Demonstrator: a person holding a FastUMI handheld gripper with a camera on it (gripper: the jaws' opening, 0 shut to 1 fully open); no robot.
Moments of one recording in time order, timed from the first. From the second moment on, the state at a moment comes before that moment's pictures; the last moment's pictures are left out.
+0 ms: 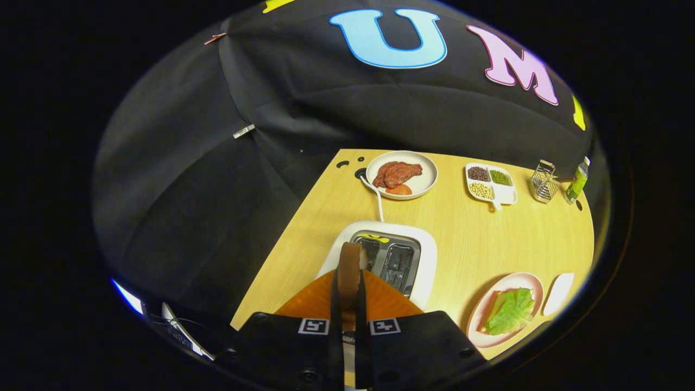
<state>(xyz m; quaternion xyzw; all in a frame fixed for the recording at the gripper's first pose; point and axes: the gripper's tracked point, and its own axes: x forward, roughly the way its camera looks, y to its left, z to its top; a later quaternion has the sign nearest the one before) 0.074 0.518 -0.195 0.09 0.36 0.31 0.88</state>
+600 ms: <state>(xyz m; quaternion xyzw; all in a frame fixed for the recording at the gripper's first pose) 0.059 0.435 -0.094 0.16 0.29 0.34 0.88</state>
